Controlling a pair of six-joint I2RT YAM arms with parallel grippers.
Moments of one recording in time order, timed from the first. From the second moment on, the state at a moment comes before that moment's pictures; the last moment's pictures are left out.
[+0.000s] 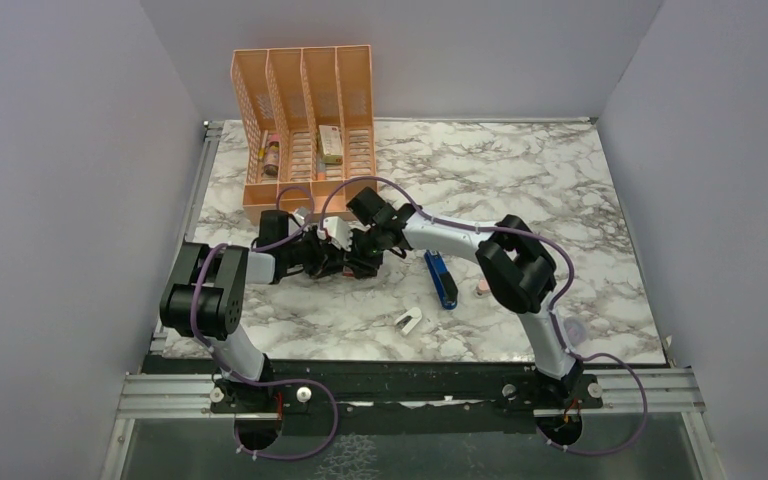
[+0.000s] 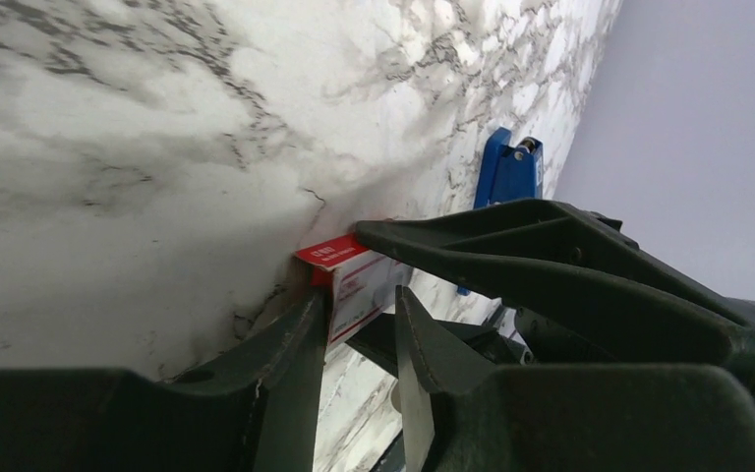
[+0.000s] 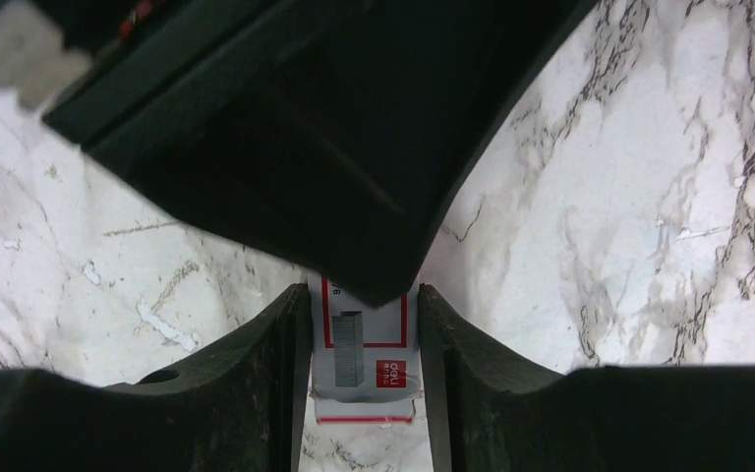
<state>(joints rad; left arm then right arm) -0.11 1.67 0.57 0.33 0.77 -0.85 0.88 2.16 1.60 -0.46 -0.37 -0.54</state>
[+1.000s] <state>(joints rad) -0.12 1.67 0.55 0.30 0.81 -0.83 0.83 1.85 1.29 -0.19 -0.18 -0.13</state>
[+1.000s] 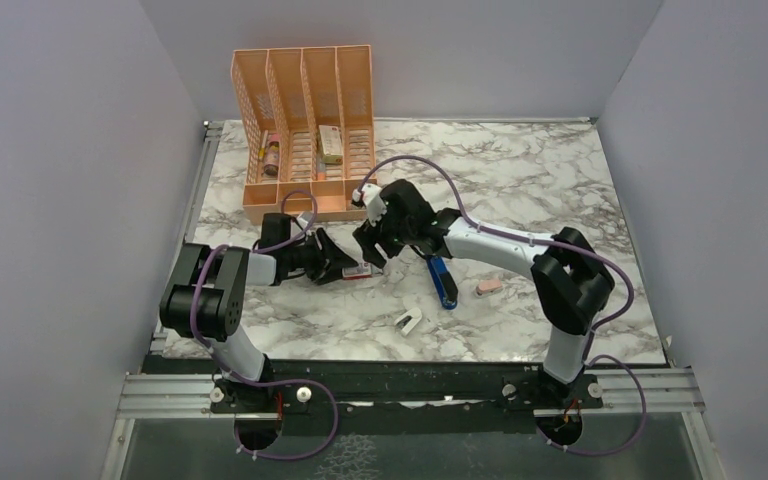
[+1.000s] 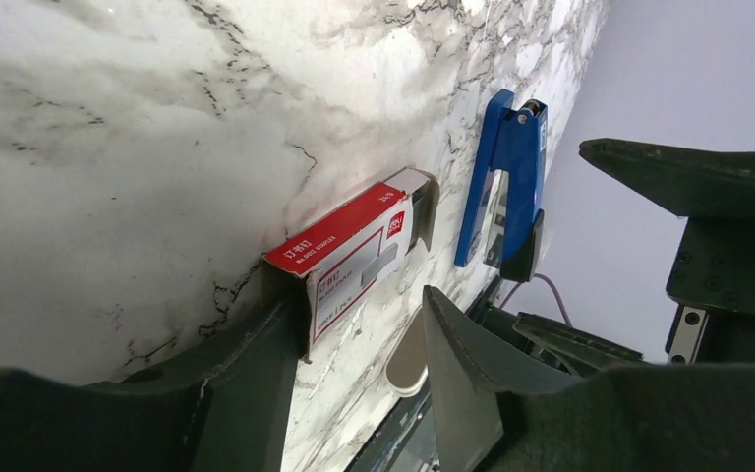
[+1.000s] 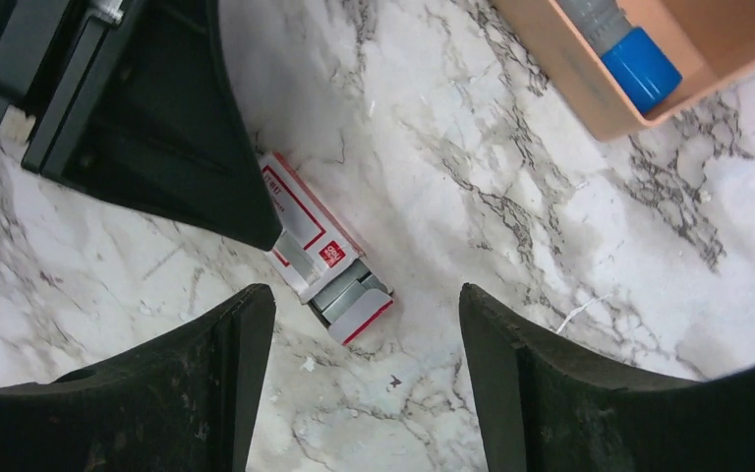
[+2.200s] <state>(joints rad) -0.10 1.61 0.54 0.20 0.78 -0.78 0.88 2.01 1.44 -0.47 0.05 0.27</state>
